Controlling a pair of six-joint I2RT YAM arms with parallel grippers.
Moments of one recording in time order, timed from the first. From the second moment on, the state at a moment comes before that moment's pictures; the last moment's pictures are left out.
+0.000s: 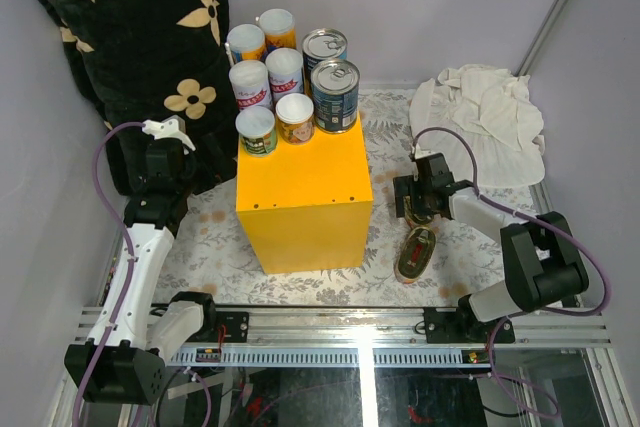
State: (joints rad) left arm -0.03 0.94 0.92 -0.53 0.07 -0.46; right arm 0.31 1.46 0.74 -0.27 0.06 0.18
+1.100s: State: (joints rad) left arm -0.03 0.97 0.92 -0.53 0.07 -0.46; right arm 0.31 1.13 0.94 -0.44 0.14 0.26
